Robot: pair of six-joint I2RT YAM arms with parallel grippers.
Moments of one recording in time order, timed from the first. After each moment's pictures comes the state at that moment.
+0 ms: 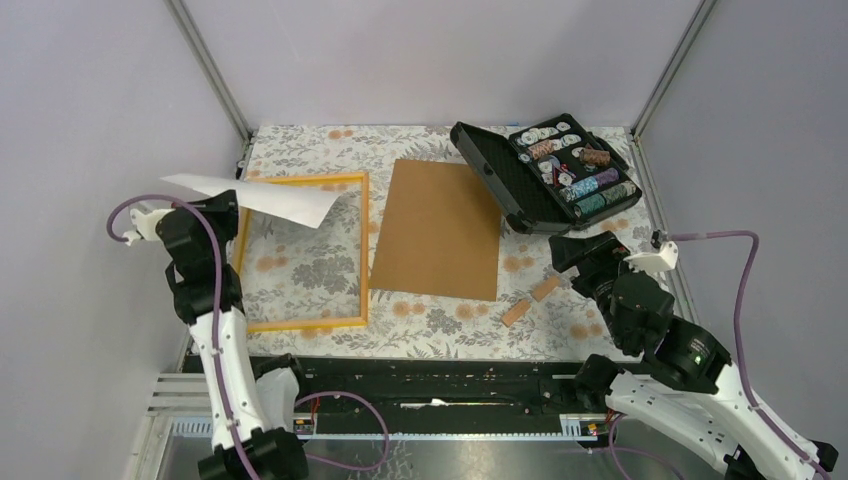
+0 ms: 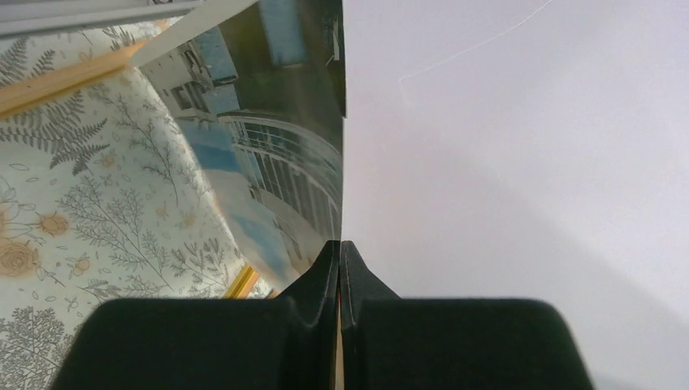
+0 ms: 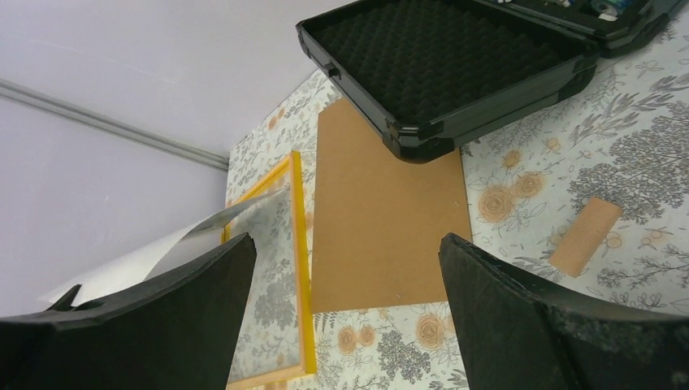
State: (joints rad) left arm 0.42 0.82 0.86 -0.24 0.09 -1.14; right arm 0.87 0.43 0.84 -0.71 0.74 1.03
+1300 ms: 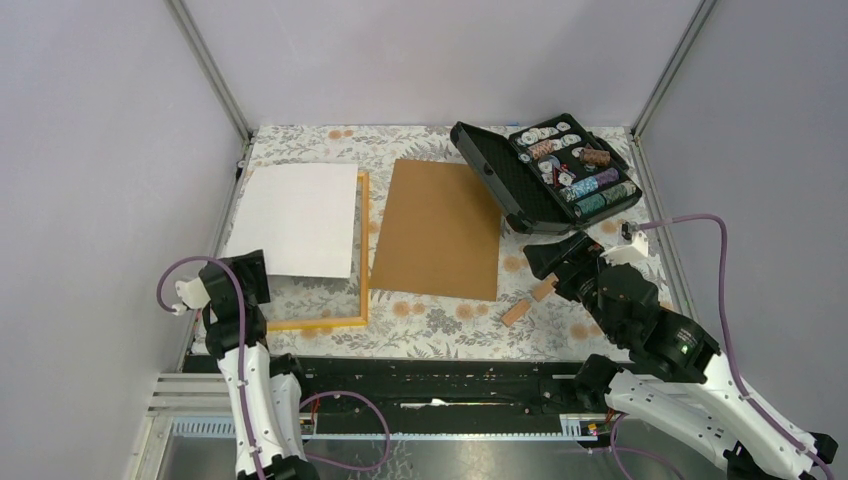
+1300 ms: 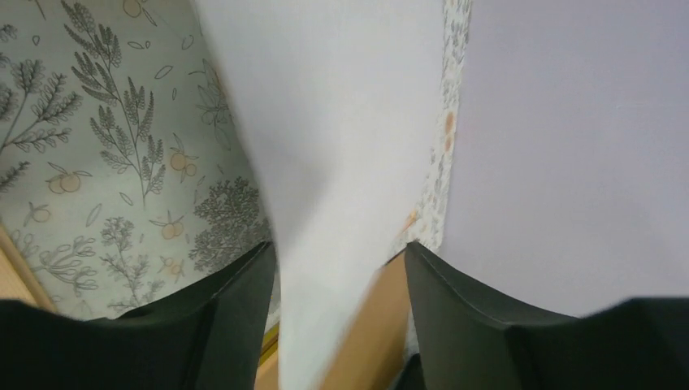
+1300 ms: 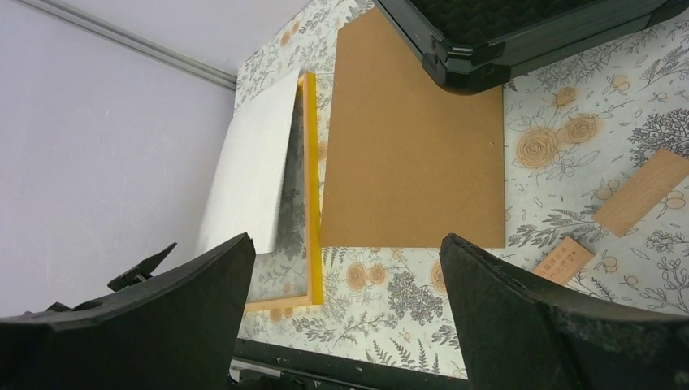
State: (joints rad) left arm 0.42 0.54 0.47 -0.49 -0.04 -1.31; right arm 0.87 0.51 0.84 -0.69 0.53 1.03
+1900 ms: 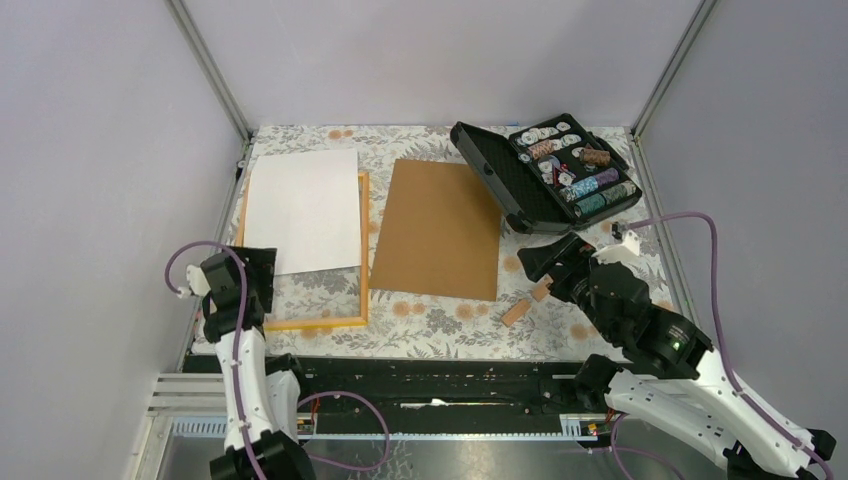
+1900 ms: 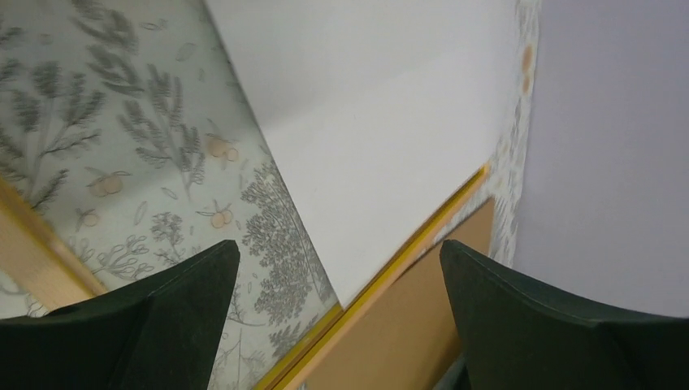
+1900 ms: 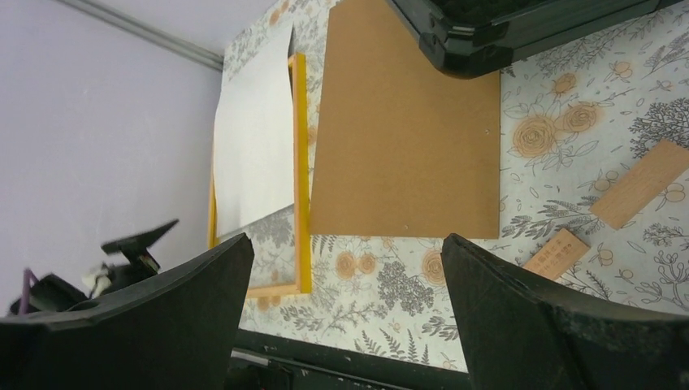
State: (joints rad) left arm 0.42 0.64 0.48 -0.51 0.01 -1.16; right arm 0.87 0.52 0.82 -0.69 0.52 1.04
